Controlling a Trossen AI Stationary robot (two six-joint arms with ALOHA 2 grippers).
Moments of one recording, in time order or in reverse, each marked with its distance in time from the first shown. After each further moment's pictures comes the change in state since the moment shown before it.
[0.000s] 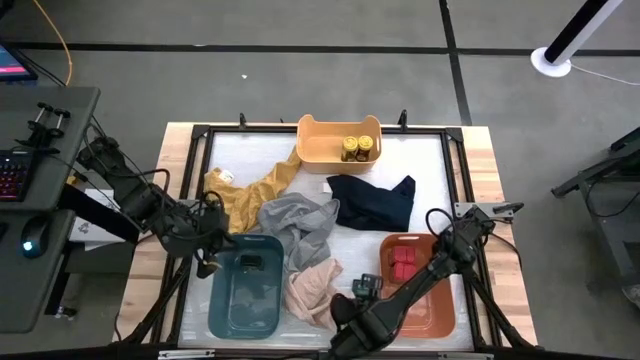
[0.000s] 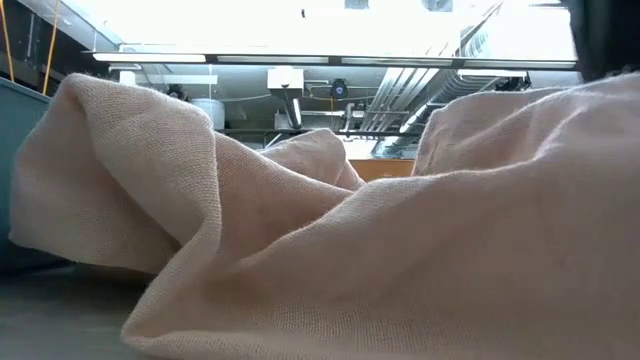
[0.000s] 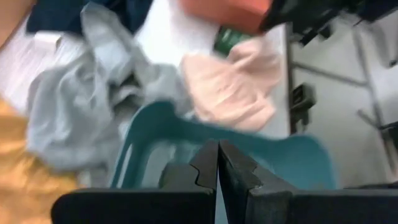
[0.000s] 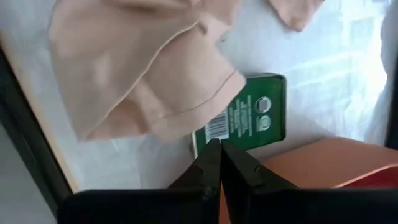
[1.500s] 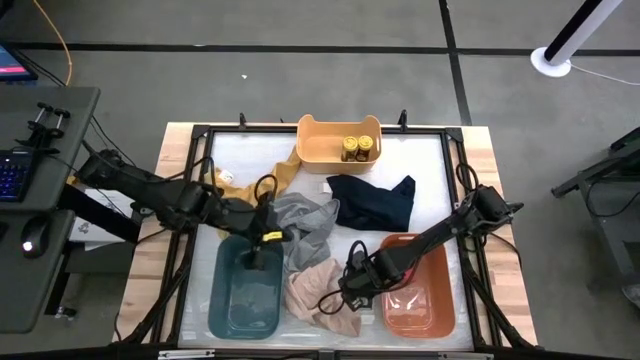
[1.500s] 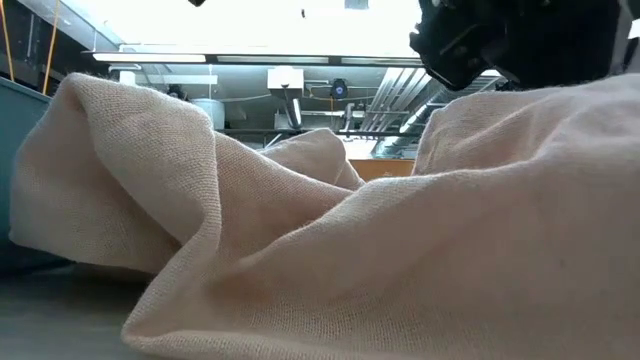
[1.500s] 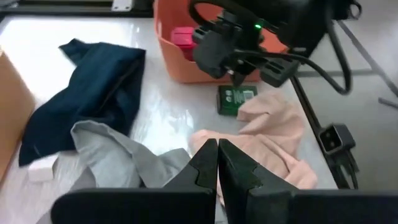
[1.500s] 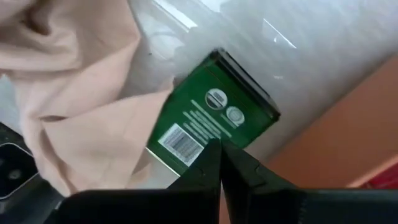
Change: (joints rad) left arm 0.353 0.223 0.000 0.451 0.240 0.597; right arm -0.189 -0.445 -0.799 0.639 -0.300 0.516
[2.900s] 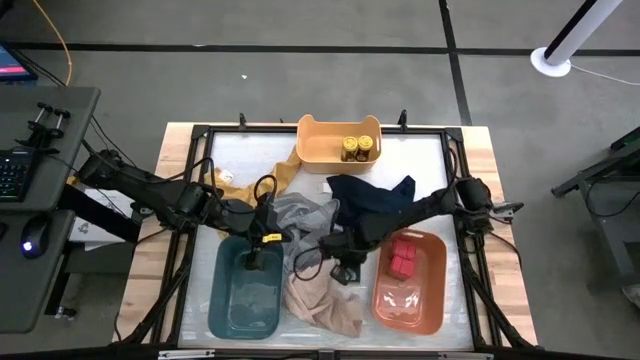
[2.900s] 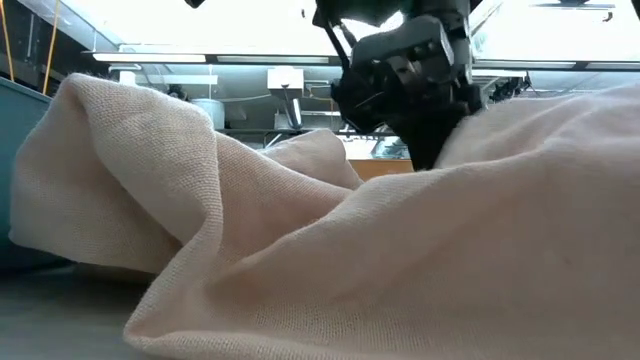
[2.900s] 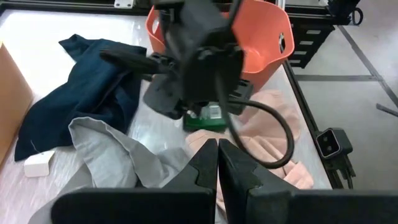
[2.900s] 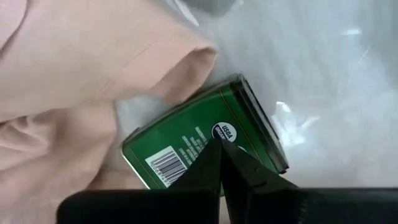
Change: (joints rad) left arm 0.001 0.002 0.000 0.001 -0.010 -0.040; right arm -0.244 0.080 0.014 0.037 -0.047 -0.556
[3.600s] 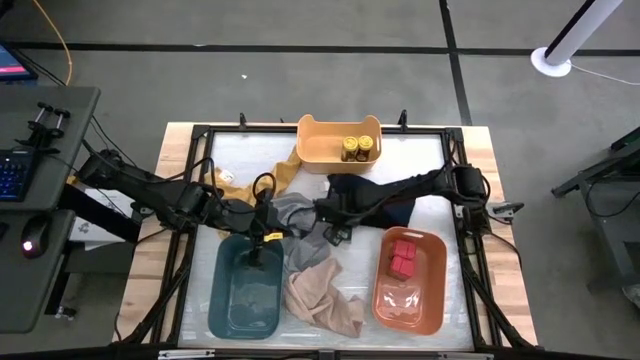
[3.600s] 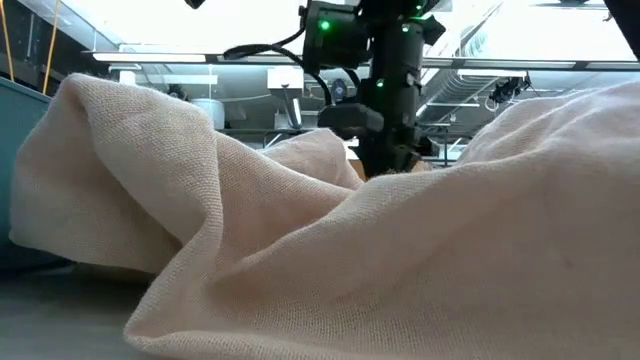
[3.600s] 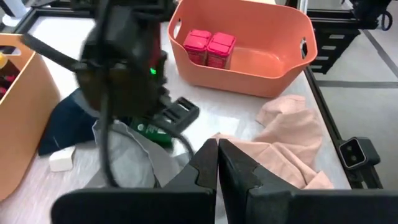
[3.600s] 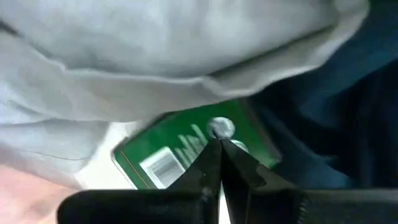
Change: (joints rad) left arm 0.000 0.000 0.000 0.000 -0.079 0.001; right arm -0.198 -0.009 0.028 -0.034 0.234 -0.119
